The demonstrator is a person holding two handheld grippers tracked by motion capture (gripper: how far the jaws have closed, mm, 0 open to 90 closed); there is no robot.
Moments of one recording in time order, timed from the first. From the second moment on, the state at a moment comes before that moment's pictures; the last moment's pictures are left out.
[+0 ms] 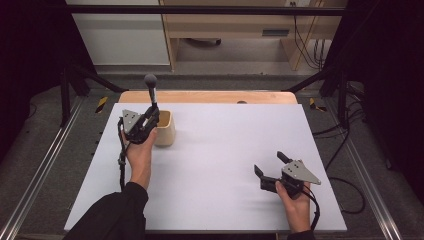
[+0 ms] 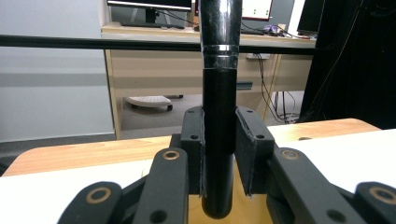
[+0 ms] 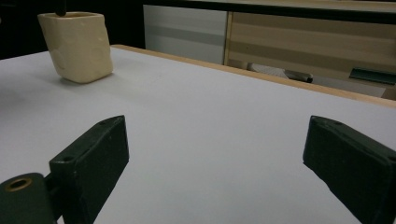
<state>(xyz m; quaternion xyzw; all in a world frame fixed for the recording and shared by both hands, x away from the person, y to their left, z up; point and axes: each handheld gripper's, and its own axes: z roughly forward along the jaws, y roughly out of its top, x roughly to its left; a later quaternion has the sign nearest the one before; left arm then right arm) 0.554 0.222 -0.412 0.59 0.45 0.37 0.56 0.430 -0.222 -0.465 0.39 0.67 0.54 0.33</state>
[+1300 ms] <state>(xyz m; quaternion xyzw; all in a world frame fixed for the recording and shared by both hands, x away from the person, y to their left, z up) 0.550 0.219 -0.425 0.60 0.45 0.37 0.55 0.430 -0.221 -0.467 0.39 0.68 0.53 0.33</state>
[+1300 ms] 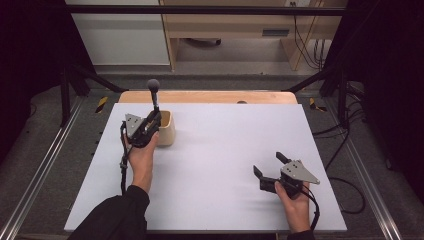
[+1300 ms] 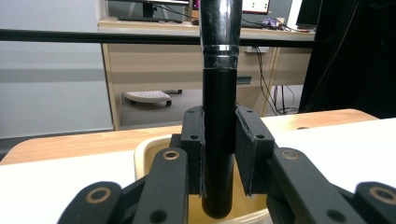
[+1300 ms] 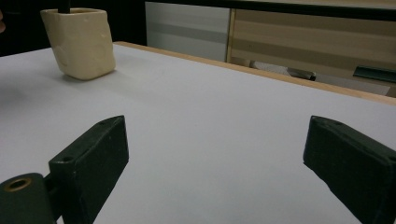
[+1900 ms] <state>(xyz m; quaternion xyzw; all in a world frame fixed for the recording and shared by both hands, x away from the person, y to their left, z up) 0.548 0.219 -0.427 0.60 0.44 0.37 0.55 0.431 -0.220 -0.467 0.38 0.68 0.53 0.33</state>
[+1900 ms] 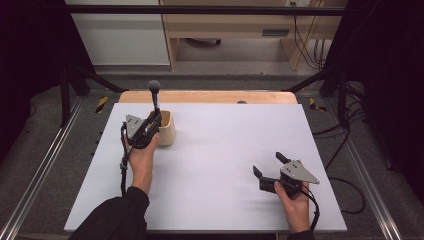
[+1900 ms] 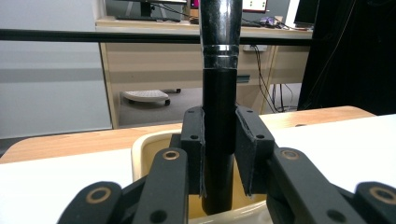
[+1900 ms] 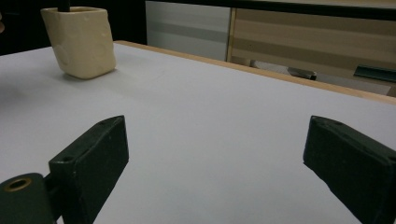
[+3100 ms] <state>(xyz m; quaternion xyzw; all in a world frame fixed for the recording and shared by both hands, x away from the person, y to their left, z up) 0.519 0.220 -0.402 0.64 0.40 0.35 0.56 0.431 -0.219 -0.467 0.38 0.68 0.53 0.32</state>
